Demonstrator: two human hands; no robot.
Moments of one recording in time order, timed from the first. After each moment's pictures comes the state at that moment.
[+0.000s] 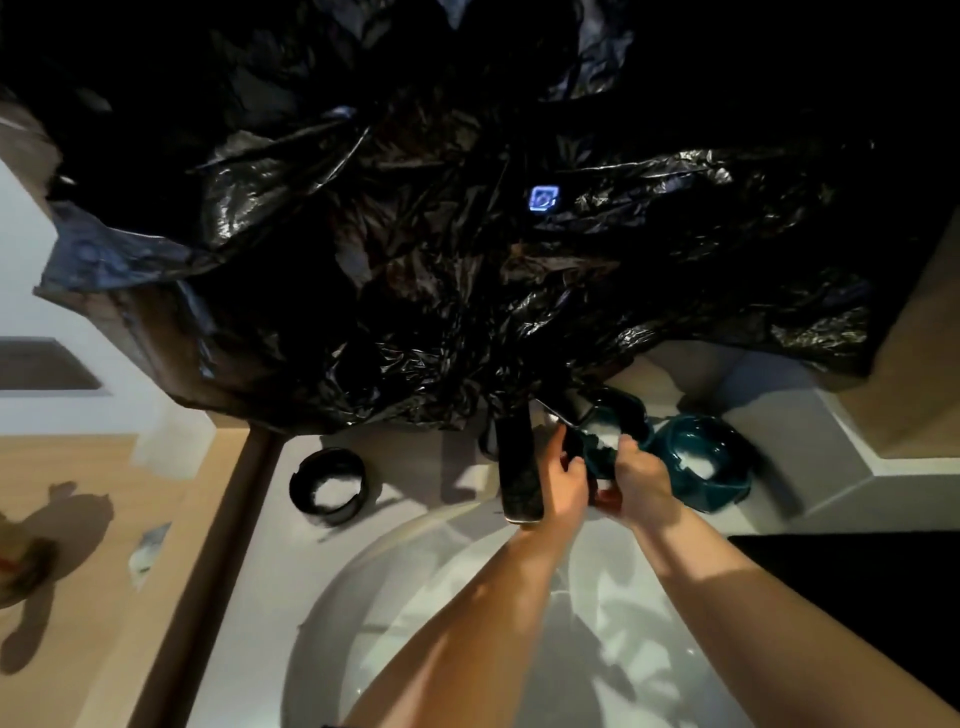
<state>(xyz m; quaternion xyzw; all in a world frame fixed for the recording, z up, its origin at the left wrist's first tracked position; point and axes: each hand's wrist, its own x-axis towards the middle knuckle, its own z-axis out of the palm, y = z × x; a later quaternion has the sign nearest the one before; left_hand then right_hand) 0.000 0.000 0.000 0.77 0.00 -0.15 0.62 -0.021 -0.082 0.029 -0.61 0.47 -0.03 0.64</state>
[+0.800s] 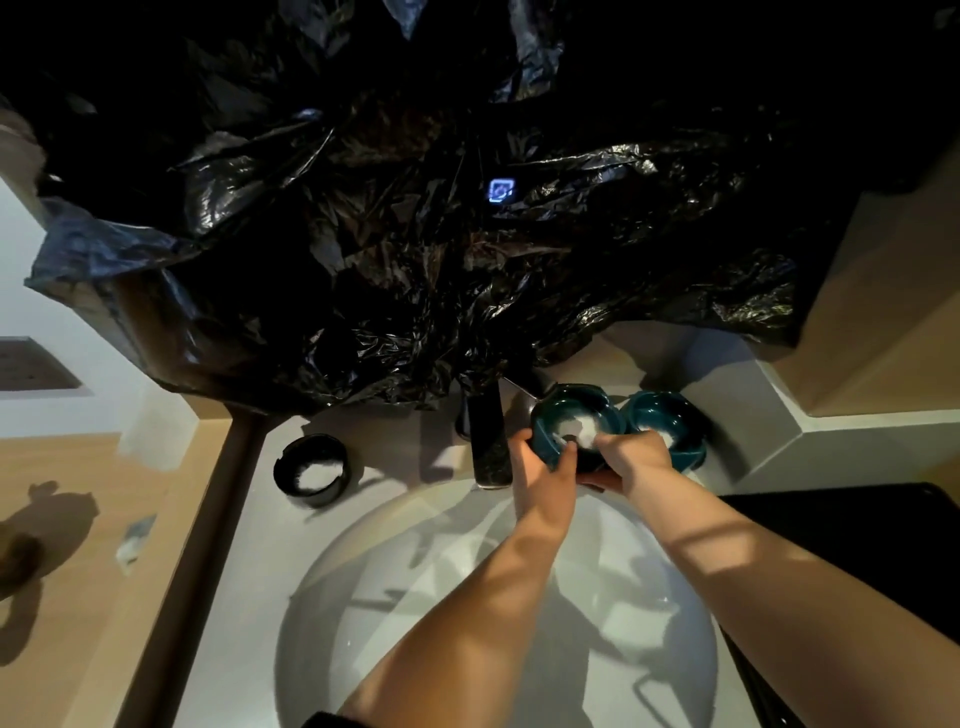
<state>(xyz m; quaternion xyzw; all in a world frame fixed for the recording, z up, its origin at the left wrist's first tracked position) -0.041 0.002 0.009 0.70 0.07 -0.18 0.68 -0.036 -0.097 0.058 -0.61 0.54 0.01 0.58</state>
